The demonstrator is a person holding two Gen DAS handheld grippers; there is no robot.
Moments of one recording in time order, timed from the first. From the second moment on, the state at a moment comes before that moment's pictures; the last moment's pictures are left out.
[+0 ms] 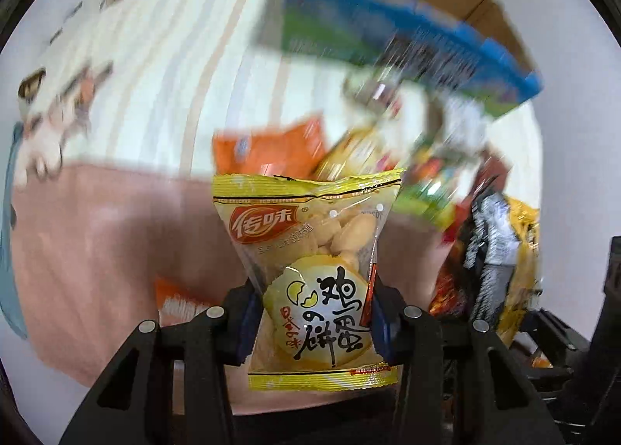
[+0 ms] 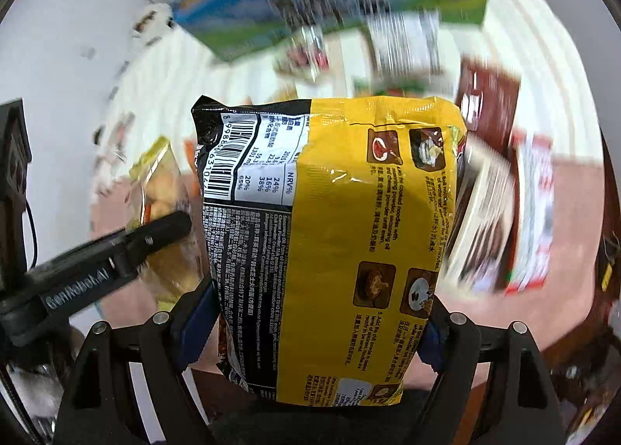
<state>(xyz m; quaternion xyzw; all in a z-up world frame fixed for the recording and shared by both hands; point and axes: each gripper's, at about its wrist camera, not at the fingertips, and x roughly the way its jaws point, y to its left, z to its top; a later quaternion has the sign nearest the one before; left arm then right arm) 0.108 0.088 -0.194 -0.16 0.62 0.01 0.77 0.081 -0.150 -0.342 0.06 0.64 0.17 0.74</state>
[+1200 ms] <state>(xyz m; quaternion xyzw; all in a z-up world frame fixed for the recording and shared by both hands) 0.521 0.060 -0.239 -0.11 0.69 -0.03 0.72 0.548 -0.110 -0.366 -0.02 0.67 0.14 0.73</state>
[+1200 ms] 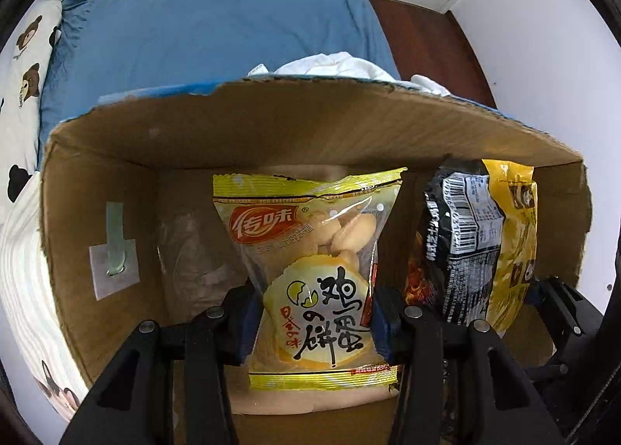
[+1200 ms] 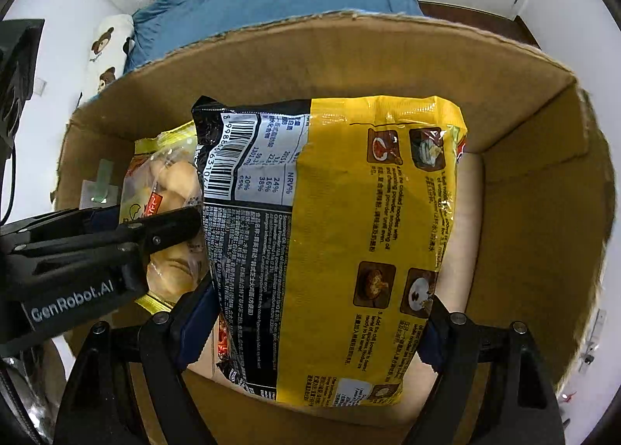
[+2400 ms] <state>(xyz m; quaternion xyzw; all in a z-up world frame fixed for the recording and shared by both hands) 0.329 0.054 -0.092 -0.09 0.49 0.06 0.86 0.363 -0.115 -0.193 -0.02 0.53 0.11 0.84</state>
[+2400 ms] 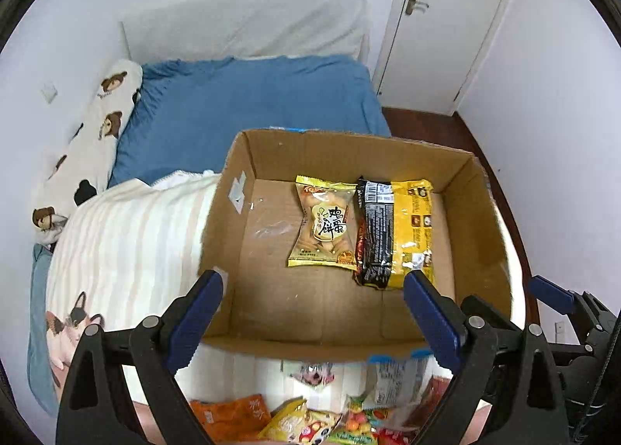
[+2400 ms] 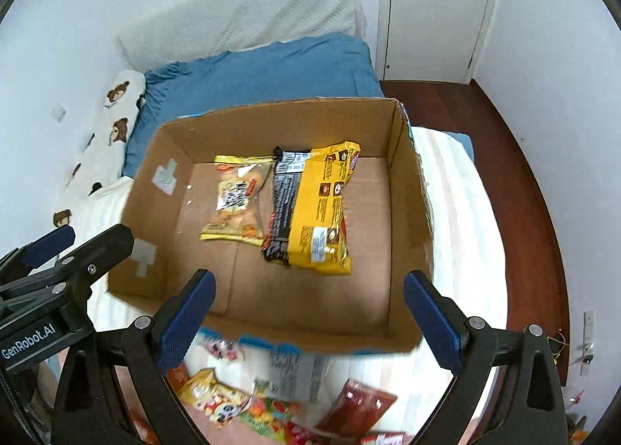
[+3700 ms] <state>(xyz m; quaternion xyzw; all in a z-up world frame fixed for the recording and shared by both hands) 0.238 0.060 -0.306 -0.33 0.67 0.08 0.67 0.128 -0.201 -0.406 0.17 0.70 0.04 0.70</state>
